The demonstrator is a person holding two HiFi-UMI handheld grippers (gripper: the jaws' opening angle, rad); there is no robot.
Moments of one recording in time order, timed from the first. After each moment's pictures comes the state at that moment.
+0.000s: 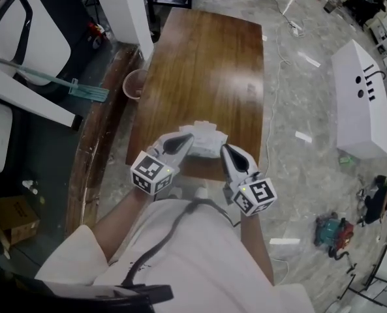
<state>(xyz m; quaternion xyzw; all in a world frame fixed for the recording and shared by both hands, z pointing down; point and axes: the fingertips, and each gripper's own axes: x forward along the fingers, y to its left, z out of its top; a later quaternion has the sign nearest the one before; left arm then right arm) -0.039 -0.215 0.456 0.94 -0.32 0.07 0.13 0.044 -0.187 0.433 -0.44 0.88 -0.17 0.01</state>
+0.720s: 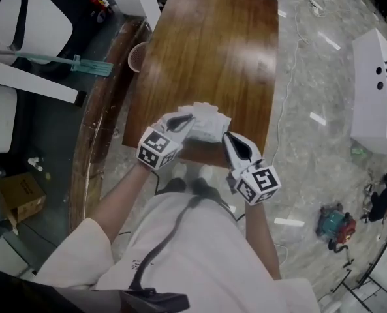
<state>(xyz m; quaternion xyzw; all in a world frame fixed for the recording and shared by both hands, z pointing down) -0.019 -0.253 0.552 0.91 -0.33 0.19 0.16 0.068 -0.204 0.485 -0.40 0.89 -0.22 -0.02</state>
